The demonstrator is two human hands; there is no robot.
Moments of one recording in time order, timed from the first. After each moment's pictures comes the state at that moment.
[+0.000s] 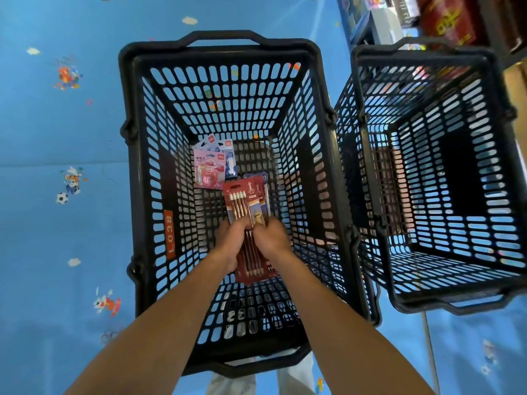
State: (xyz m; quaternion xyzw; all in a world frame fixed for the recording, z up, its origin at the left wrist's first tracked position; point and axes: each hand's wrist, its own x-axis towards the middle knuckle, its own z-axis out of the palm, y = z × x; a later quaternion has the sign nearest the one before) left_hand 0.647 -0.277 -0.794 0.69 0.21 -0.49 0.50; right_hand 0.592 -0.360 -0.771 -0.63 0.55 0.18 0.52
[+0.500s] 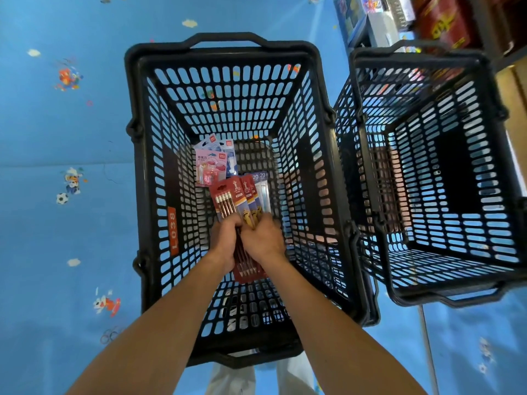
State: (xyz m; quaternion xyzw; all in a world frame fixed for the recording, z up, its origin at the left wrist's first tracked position) left_hand 0.647 -0.265 -0.792 0.62 0.25 -0.47 0.57; right_hand 0.599 -0.341 -0.753 -0.71 0.52 0.22 0.42
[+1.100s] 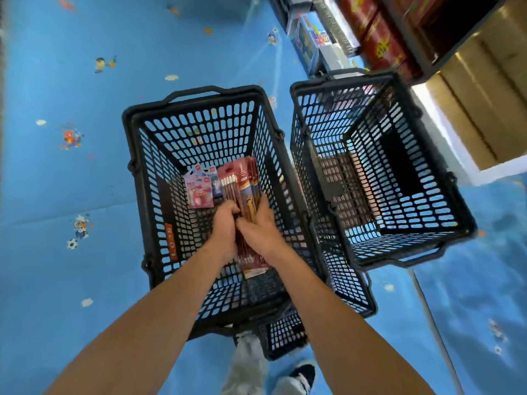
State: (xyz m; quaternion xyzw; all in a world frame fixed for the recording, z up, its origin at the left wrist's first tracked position) left_hand 0.645 -0.304 -0.681 0.53 0.15 -0.54 0.63; right_hand 0.575 -0.360 -0.661 -0.64 0.46 0.06 0.61
